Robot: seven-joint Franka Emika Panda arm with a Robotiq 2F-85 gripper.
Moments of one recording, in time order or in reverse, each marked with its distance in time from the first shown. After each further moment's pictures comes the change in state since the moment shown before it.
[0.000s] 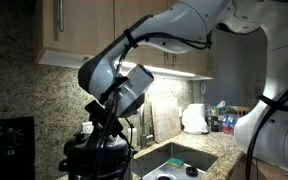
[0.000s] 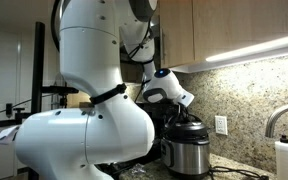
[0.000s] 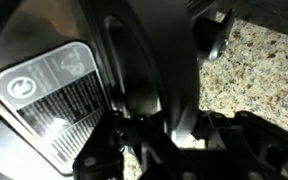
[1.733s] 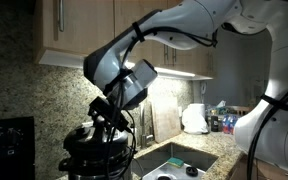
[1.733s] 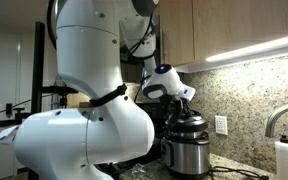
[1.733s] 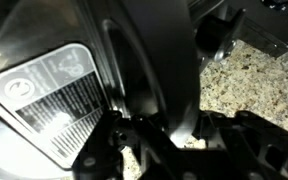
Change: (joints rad) arm 0.023 0.073 -0.023 -0.010 -0.020 -0.001 -0.184
